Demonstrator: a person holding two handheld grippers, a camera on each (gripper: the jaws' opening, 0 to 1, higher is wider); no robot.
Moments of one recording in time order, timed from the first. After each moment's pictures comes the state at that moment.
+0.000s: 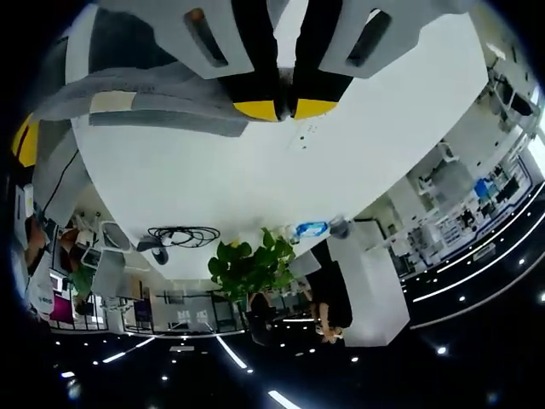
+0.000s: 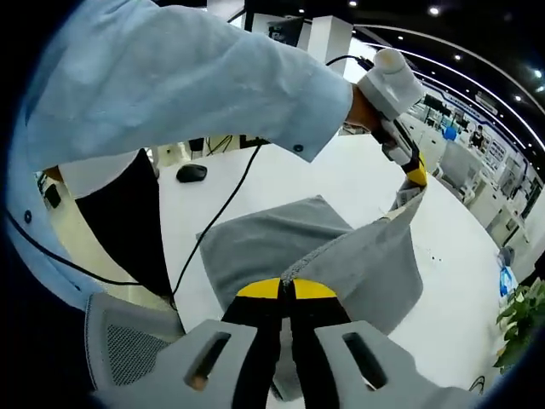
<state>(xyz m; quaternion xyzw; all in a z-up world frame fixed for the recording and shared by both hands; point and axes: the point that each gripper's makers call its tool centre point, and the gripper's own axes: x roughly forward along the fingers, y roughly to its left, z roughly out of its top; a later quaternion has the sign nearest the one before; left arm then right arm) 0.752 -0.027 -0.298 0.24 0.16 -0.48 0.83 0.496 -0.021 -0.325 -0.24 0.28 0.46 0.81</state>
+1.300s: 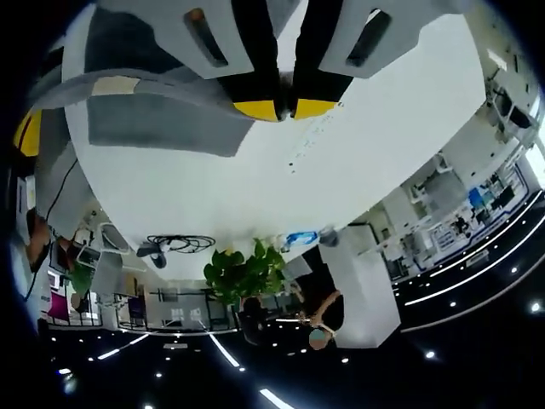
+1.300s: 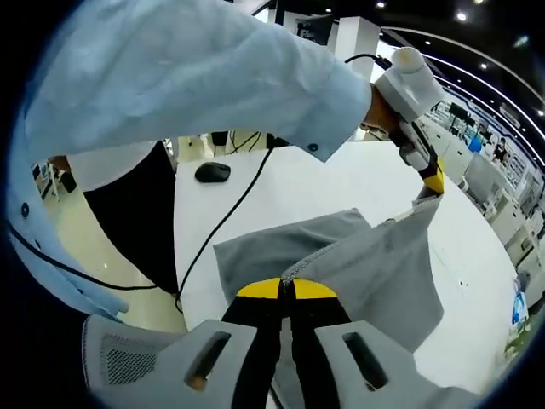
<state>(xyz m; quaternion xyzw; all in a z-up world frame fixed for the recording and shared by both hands) 0.738 0.036 -0.322 0.23 0.16 -0.47 0.84 0.488 0.048 -0.355 -0.26 0.28 0.52 0.77</state>
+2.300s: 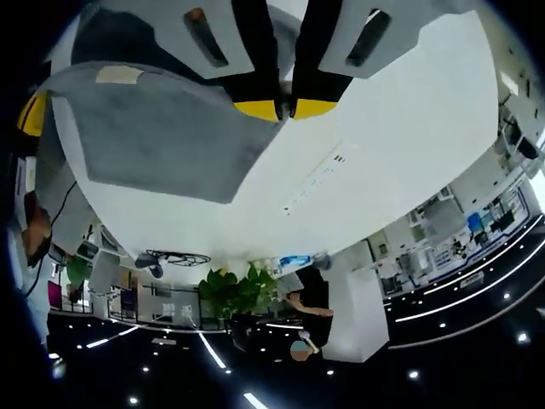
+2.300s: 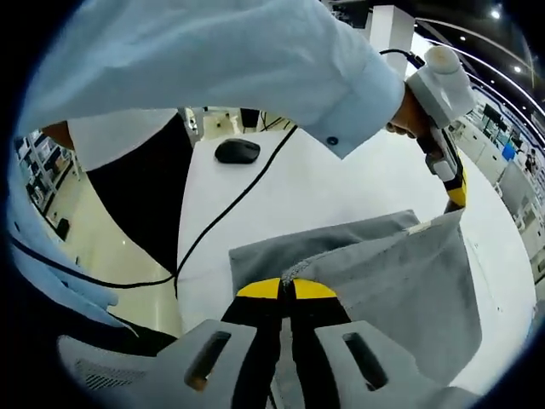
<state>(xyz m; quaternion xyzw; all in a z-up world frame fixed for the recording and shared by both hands) 0.732 0.108 -0.399 0.20 0.19 -0.46 0.84 0.478 0.121 -0.426 -0.28 0.31 0.57 0.71</state>
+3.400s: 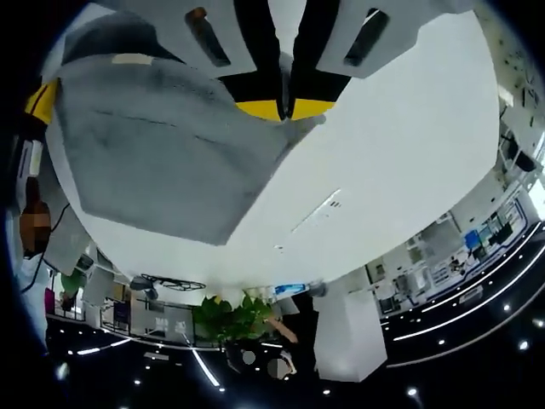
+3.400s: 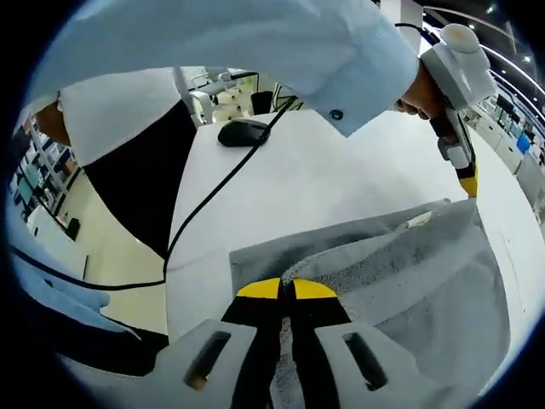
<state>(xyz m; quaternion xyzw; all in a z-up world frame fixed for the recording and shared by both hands) 0.734 0.154 -0.455 0.22 0.24 -0.44 0.83 0.471 0.148 -0.480 -0.27 0.34 0.60 0.68</state>
